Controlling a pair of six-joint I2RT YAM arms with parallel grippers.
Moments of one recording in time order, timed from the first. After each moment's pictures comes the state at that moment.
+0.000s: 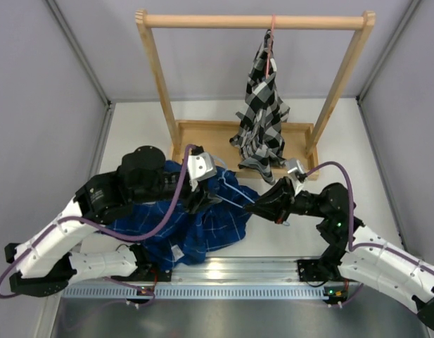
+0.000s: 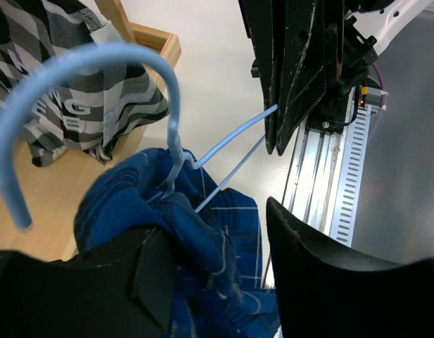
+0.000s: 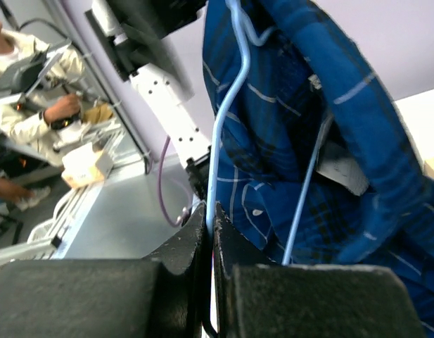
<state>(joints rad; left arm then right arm) -1.05 0.98 1.44 -0.82 0.21 0.12 0.80 0.66 0.46 0.51 -0.70 0.55</state>
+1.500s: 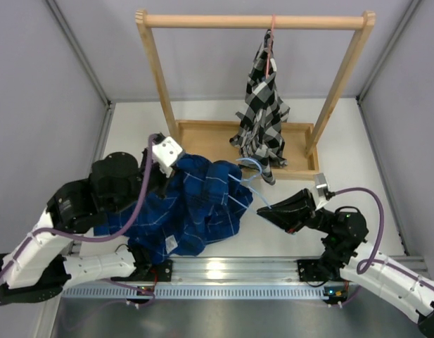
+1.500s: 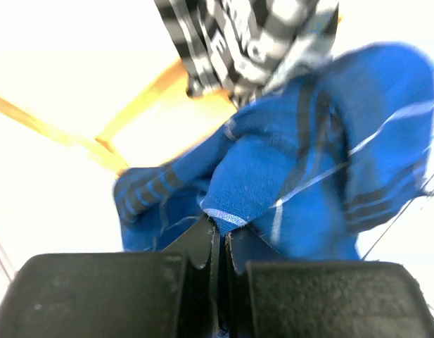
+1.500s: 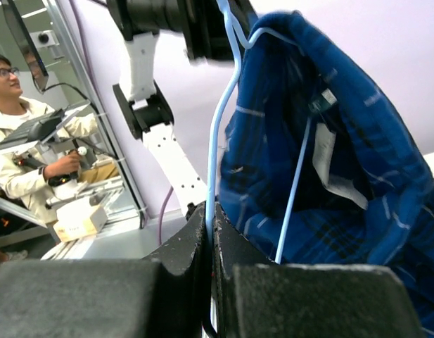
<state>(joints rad) -1.05 0.90 1.47 -0.95 -0.31 0.09 0.80 0.48 0.22 0.85 -0.54 0.66</state>
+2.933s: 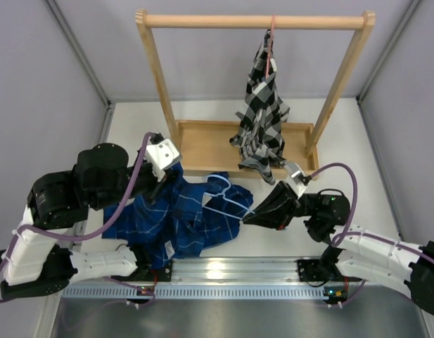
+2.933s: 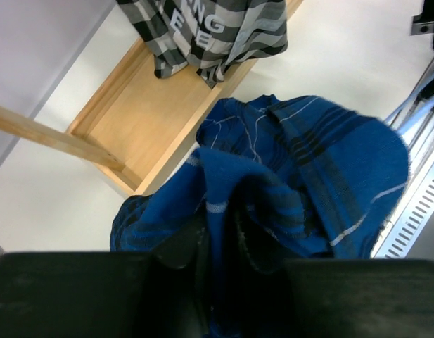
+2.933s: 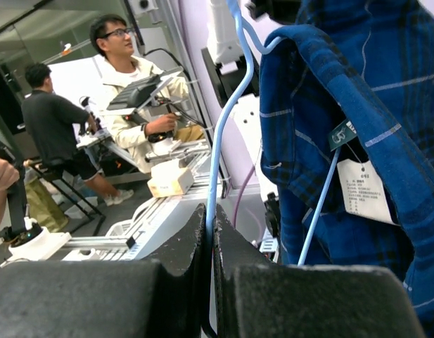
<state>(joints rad) -1.05 1.02 1.79 -1.25 -0.16 0.13 0.84 0.89 0.37 1.23 -0.84 0.89</state>
